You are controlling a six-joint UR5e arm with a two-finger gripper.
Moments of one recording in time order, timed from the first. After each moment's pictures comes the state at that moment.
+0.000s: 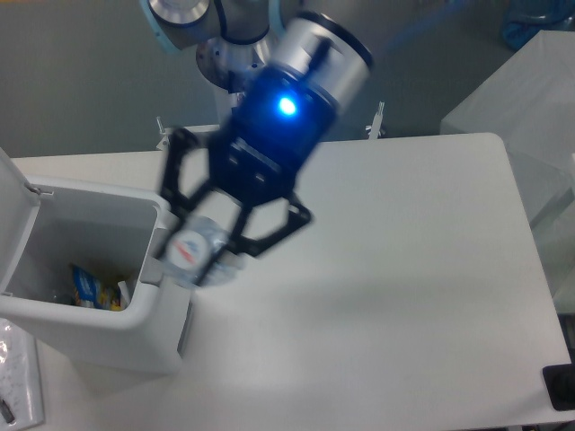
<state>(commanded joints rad) 2.40 -1.86 -1.18 -0.85 0.52 0.39</state>
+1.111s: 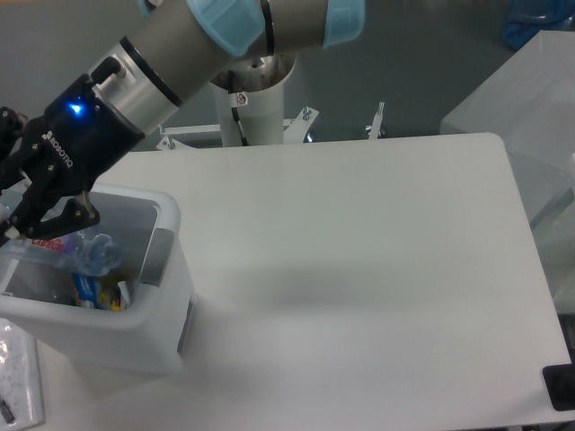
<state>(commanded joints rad) 2.24 -1.82 -1.43 -0.78 0.52 0.59</state>
